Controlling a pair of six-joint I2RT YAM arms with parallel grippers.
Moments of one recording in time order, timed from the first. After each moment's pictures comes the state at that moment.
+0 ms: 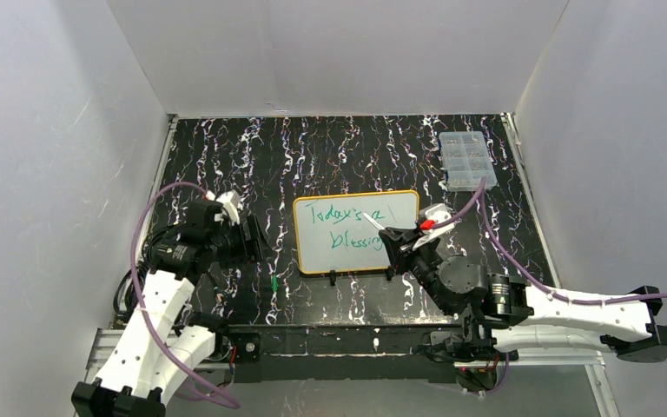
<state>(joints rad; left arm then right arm) -0.24 0.79 0.83 -0.89 0.28 -0.42 1.47 0.69 0.70 -0.10 0.89 0.21</state>
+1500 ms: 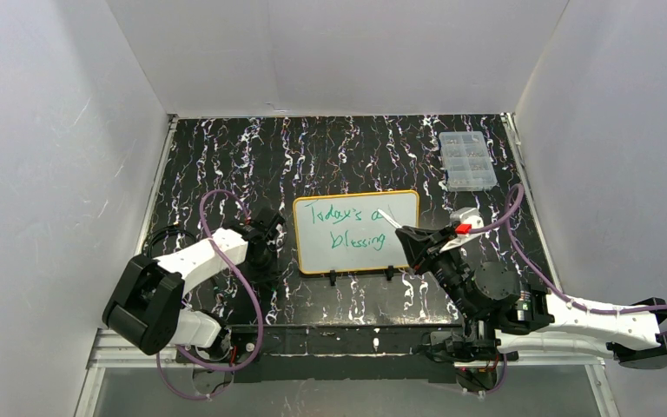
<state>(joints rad) -0.54 1.35 0.68 -0.77 -0.01 -0.69 1.47 0.49 0.61 -0.05 0.90 0.19</state>
